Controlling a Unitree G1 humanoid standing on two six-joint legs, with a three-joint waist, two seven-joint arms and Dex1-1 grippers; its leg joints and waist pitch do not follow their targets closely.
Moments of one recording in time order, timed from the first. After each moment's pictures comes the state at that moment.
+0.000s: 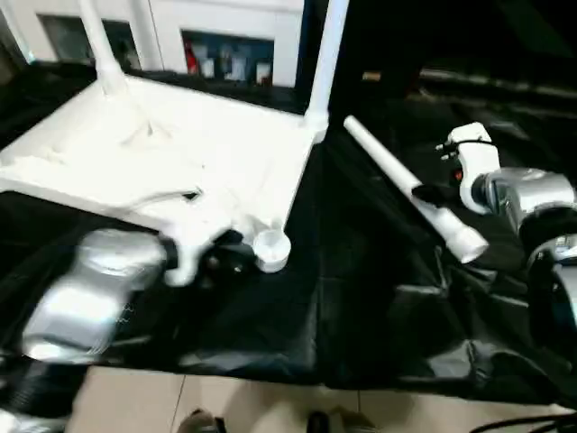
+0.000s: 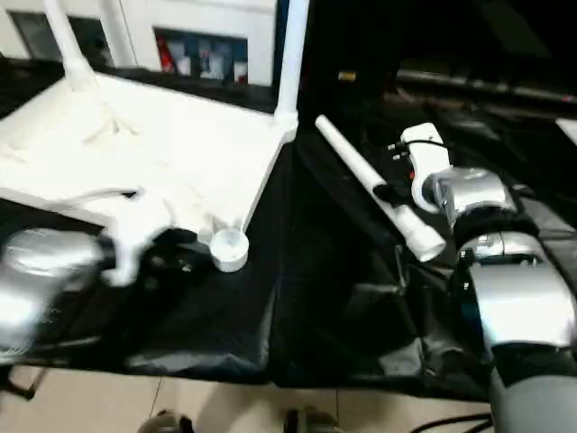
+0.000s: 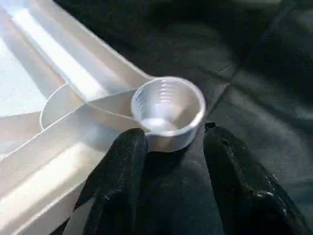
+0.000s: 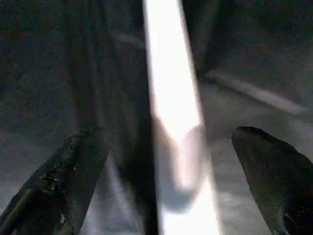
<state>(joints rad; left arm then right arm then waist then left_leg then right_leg) -0.30 0.59 -0.10 -0.32 -0.15 0.78 -0.95 -1.10 -0.49 0.02 1.28 -0.05 0.48 0.58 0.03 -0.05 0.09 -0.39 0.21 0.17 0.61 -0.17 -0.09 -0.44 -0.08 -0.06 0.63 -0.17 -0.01</state>
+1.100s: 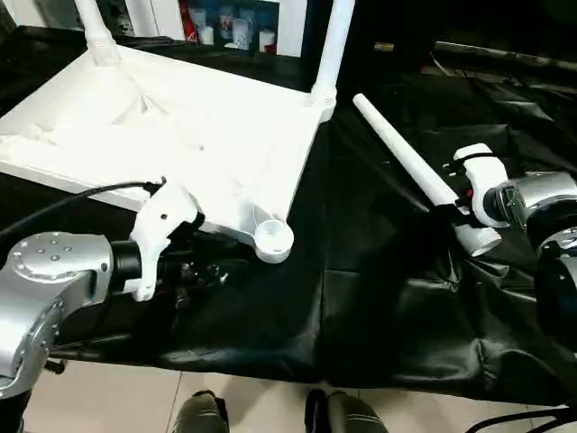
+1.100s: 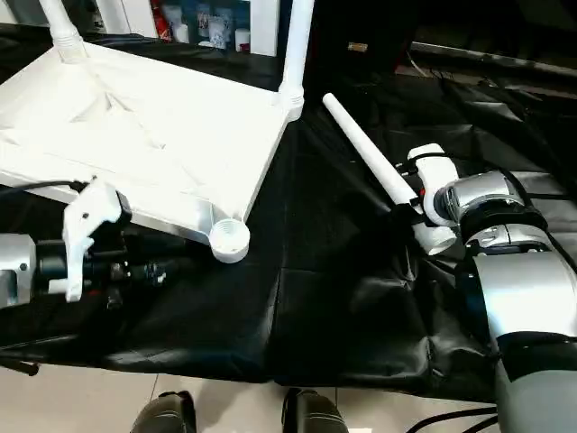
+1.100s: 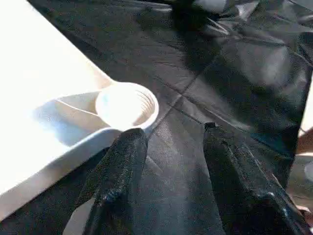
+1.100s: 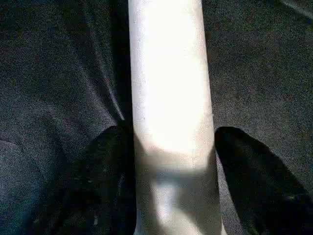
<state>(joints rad) -0.25 0.69 0.05 -0.53 -0.38 0.97 -0.95 -1.13 -0.52 0.06 1.36 -0.17 0.55 0.62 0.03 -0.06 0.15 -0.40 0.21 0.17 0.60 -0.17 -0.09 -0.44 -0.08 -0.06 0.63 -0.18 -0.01</state>
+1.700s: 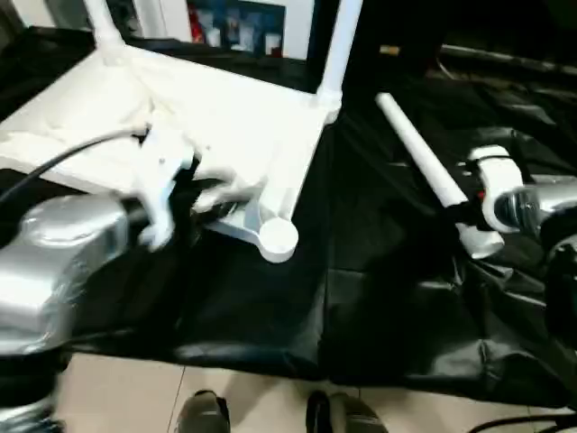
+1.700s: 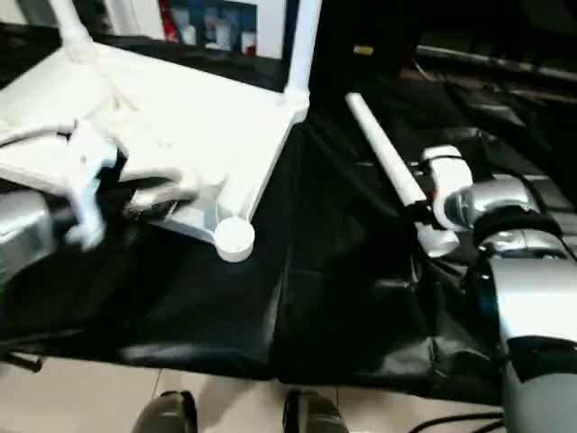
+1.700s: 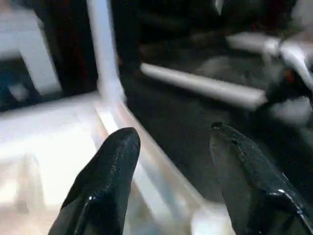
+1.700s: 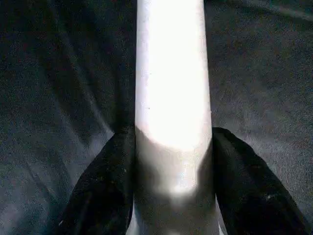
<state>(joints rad) -0.48 0.40 0.08 -0.30 -0.32 0.67 -0.65 -1.09 -0.57 -0.13 1.36 -0.05 0.55 0.51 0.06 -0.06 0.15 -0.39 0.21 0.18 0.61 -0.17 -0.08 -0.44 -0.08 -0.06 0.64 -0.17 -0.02</state>
